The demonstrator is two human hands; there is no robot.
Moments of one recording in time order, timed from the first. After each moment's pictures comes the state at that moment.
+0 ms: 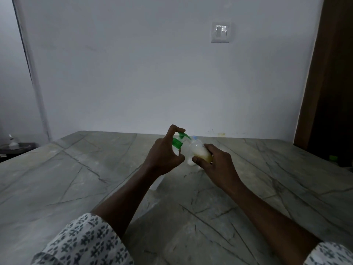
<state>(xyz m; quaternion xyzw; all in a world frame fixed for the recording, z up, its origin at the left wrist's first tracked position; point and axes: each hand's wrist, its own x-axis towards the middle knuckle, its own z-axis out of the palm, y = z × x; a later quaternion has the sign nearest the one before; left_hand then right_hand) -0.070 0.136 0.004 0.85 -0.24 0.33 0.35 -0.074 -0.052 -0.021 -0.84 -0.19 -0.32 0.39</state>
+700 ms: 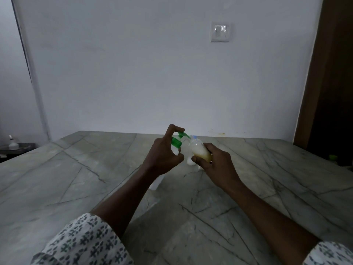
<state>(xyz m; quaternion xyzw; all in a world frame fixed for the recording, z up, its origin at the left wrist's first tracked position) -0.072 0.137 0.003 0.83 -0.26 0.34 0.36 -0.073 -0.053 -0.022 -0.83 -0.20 -0.32 0.40</state>
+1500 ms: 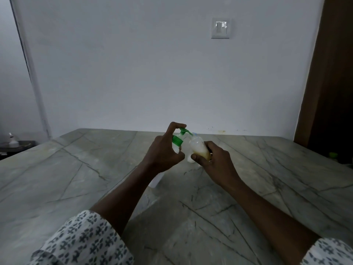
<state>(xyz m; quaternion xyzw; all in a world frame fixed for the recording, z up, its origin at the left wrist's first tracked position) -0.072 0.137 0.005 0.84 -0.27 0.33 0.34 -0.070 -0.051 -0.025 -0.84 -0.18 -0.30 0.41</state>
